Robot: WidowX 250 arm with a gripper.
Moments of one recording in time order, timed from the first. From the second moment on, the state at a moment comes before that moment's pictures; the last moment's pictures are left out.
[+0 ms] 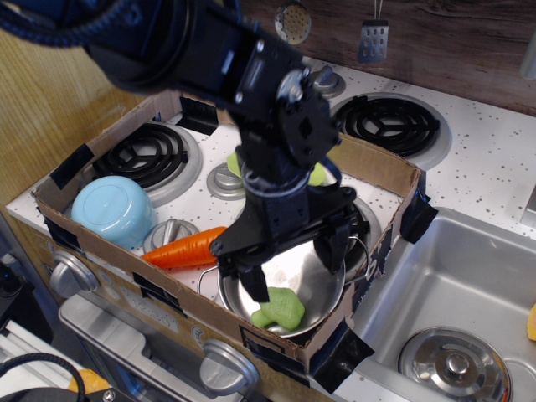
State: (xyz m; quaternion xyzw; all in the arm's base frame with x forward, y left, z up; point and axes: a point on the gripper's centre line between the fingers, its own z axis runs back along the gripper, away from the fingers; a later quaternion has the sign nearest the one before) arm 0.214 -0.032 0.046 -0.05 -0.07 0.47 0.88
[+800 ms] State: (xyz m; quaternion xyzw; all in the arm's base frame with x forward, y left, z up) arm 0.220 -0.030 0.015 -0.07 -0.07 0.47 0.88
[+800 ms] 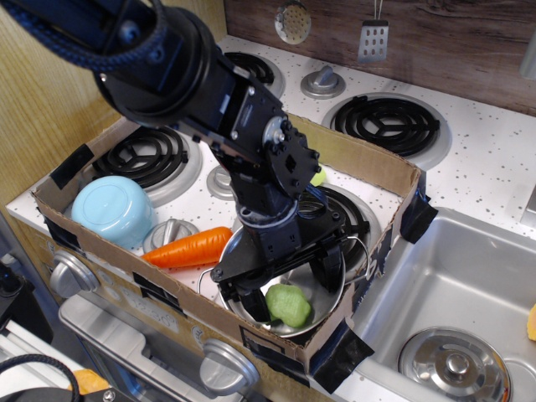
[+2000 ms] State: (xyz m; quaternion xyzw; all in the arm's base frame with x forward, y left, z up) arm 0.228 0.011 0.079 -0.02 -0.02 0.42 0.91
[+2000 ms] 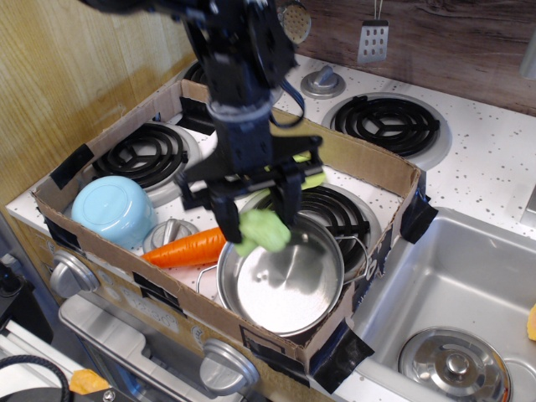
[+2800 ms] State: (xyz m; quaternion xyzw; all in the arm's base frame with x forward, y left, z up) arm 0.326 0.133 0.079 0.03 -0.11 0.17 0.98
